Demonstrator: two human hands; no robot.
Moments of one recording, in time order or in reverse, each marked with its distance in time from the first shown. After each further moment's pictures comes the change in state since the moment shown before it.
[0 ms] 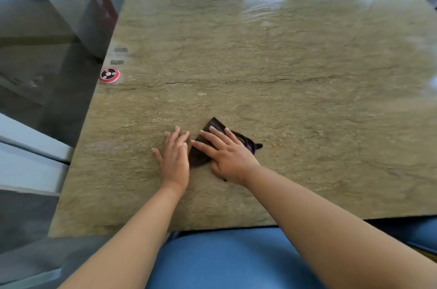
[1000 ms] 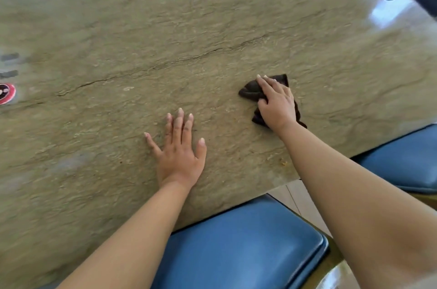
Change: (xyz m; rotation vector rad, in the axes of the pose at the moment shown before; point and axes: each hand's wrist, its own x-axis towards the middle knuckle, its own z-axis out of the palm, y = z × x) left_hand -0.025 0.050 0.100 0.837 -0.269 0.375; right_hand -0.114 0.164 -0.036 0.308 0.363 0.960
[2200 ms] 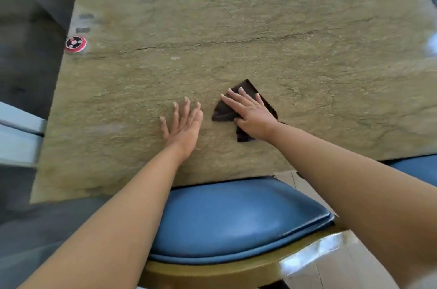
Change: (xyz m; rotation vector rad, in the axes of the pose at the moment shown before) left_hand -0.032 -0.048 -0.021 -0.439 -0.280 -0.226; right_hand -0.062 -0.075 0.037 -0.141 -0.512 -0.571
